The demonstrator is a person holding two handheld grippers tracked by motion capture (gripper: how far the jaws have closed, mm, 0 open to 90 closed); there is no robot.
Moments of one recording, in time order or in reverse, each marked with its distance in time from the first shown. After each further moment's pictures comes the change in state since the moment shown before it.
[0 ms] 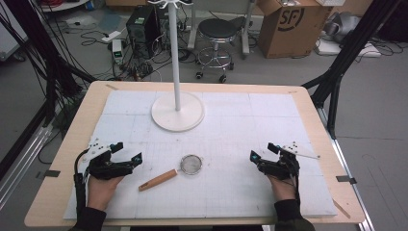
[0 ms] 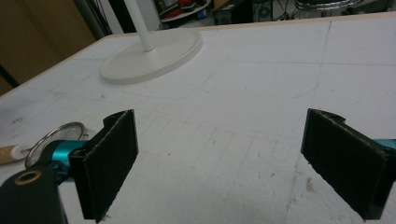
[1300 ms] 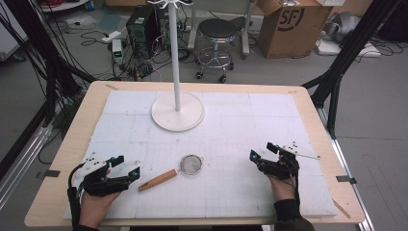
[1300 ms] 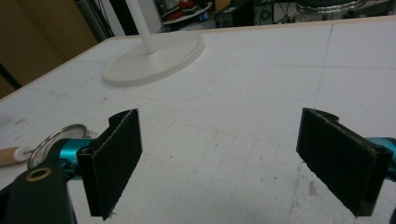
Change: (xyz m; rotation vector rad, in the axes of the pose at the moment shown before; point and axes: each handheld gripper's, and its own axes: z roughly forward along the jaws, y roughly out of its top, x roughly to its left) left arm -0.022 -0.016 -0.034 0.038 -0.061 0.001; right arm 0.001 0.001 0.000 -0.007 0.007 0.003
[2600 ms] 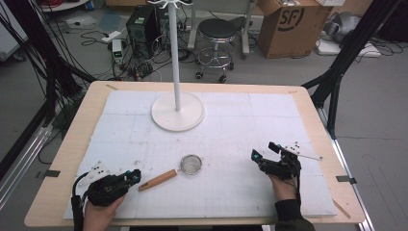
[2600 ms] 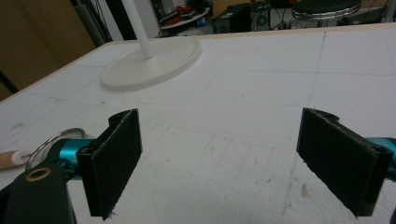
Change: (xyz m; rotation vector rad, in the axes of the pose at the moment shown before) left arm -0.020 -0.014 -0.005 0.047 -0.081 -0.075; right arm -0.001 0.001 -0.004 -0.020 -0.011 -0.003
